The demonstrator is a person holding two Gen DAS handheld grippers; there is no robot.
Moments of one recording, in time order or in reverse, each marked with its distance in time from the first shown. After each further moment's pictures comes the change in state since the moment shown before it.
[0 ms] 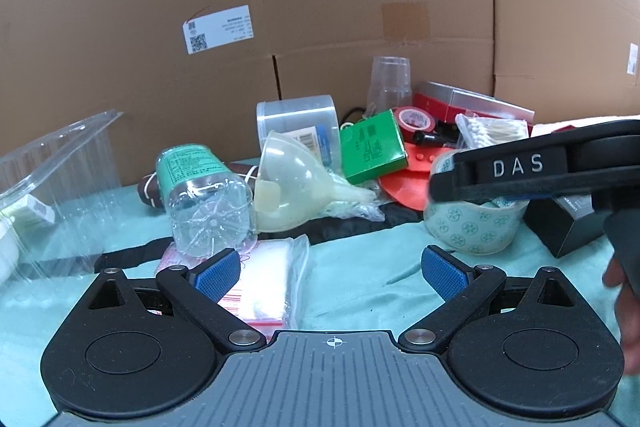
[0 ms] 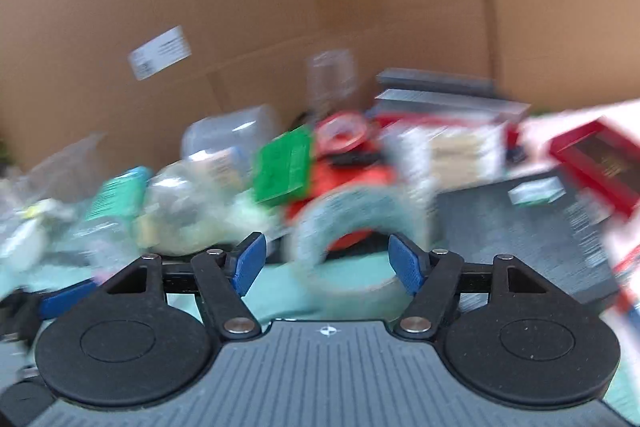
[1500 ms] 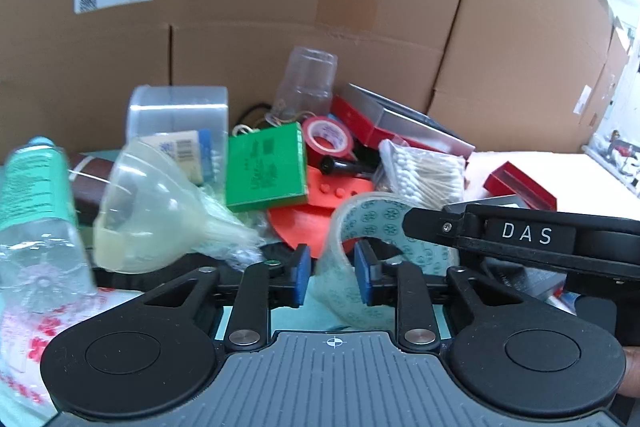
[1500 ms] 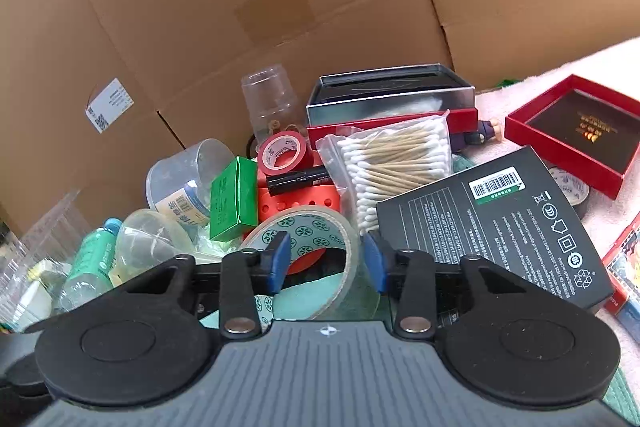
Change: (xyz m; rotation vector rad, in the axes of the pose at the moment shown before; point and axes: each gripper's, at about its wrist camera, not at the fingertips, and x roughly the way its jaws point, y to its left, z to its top) left arm 0.068 -0.022 0.042 -0.146 0.086 -0.323; right arm 0.005 -0.055 0.016 0.195 -0.038 -0.049
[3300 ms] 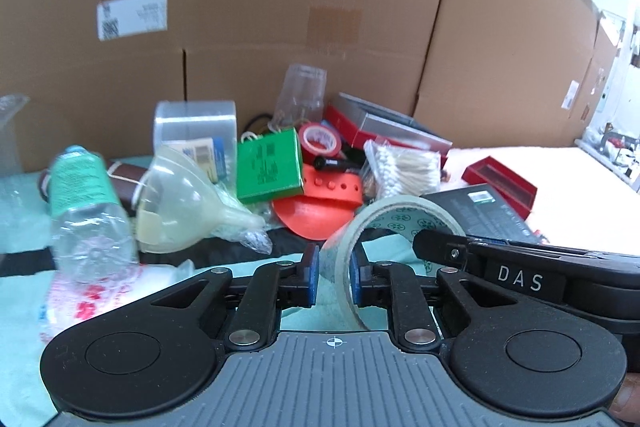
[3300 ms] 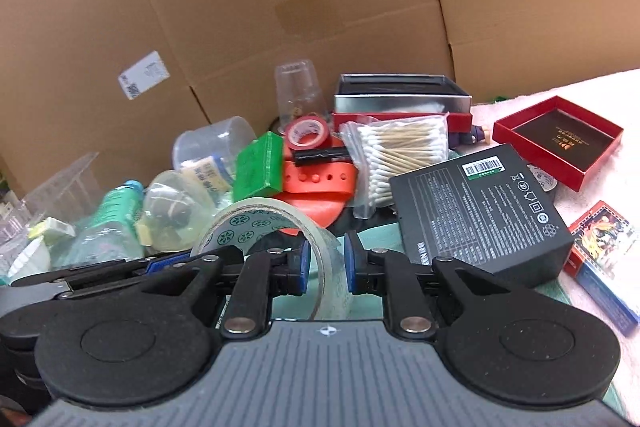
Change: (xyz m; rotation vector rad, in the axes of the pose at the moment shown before) left arm -0.057 -0.007 -0.012 0.045 -0.040 0.036; right arm -0.053 0.030 -0.025 -0.133 -0.027 -0.033
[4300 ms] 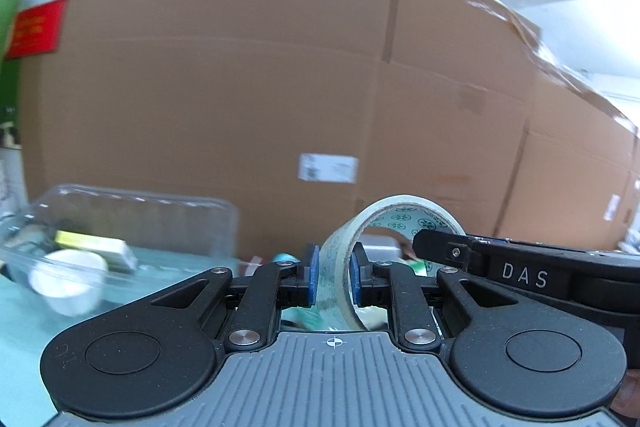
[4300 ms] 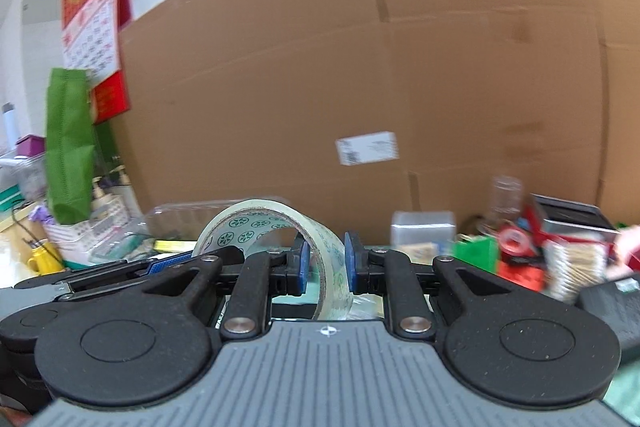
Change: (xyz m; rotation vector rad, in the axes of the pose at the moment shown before) left arm -0.183 0.108 0.005 -0.101 -0.322 0.216; right arm -0.060 0.193 0.016 -0.252 -0.168 0.261
